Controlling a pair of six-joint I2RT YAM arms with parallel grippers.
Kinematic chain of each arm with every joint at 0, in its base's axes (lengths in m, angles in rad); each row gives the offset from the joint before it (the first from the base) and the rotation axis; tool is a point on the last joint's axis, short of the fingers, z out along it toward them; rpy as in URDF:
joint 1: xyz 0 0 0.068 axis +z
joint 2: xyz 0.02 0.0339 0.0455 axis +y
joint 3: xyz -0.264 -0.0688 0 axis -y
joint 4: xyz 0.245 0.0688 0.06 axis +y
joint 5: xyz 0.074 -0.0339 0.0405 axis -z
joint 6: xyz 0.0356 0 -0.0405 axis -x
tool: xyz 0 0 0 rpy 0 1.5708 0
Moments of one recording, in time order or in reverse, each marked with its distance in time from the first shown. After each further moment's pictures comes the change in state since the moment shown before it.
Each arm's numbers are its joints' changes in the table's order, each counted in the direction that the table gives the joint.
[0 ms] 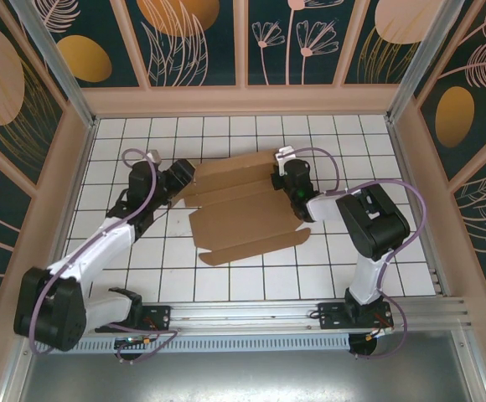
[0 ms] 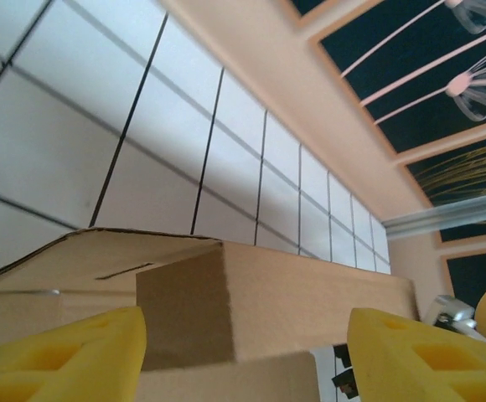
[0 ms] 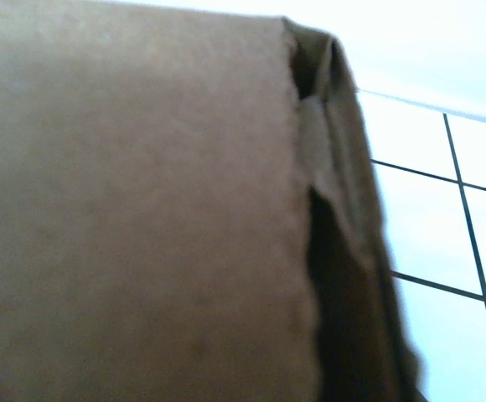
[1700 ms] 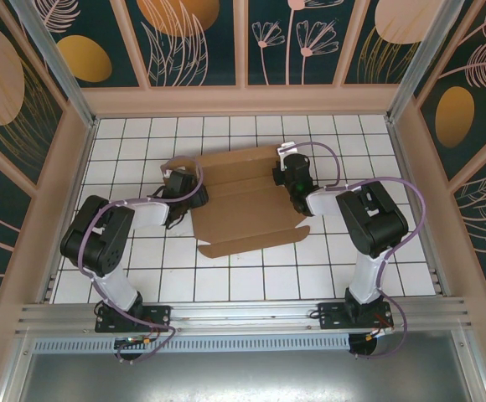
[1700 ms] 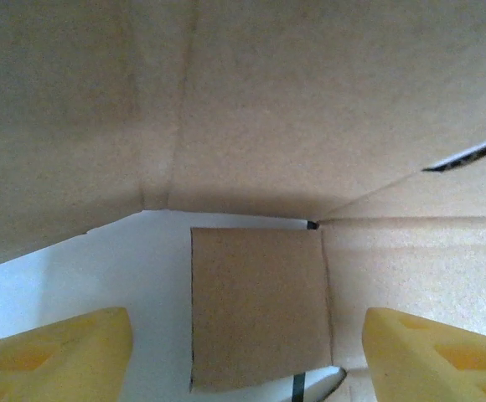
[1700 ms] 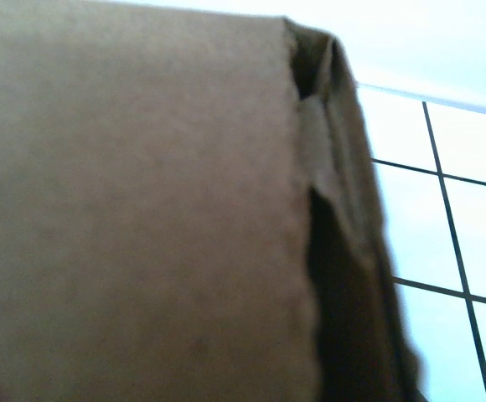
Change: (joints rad) left arm -0.072 0.589 0.085 -0.045 -0.220 -0.354; right arm -0.019 0.018 0.045 0.052 0.018 -0.025
